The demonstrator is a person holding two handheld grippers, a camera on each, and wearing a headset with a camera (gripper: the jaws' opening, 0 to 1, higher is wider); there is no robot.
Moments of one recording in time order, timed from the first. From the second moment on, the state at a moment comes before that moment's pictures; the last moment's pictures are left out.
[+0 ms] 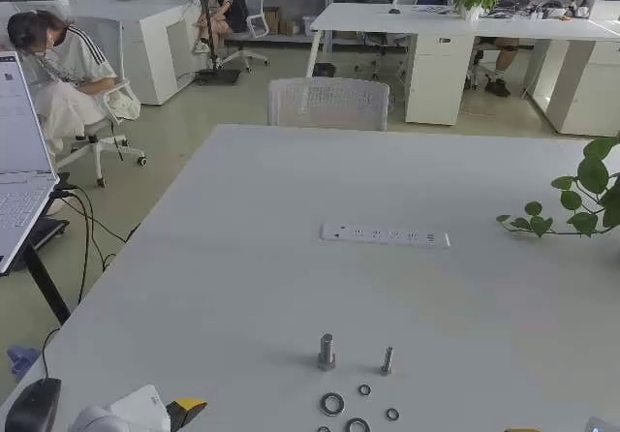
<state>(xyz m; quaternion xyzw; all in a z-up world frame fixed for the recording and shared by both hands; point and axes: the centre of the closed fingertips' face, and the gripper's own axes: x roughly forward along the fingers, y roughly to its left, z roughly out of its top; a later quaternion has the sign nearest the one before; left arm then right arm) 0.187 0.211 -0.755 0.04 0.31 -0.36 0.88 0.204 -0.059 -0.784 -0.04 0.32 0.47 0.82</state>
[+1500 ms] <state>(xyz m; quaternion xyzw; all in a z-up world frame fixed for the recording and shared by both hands) 0.186 0.197 -0.760 0.07 0.32 -0.39 0.86 0.239 0.000 -0.772 -0.12 0.33 0.52 0.78</state>
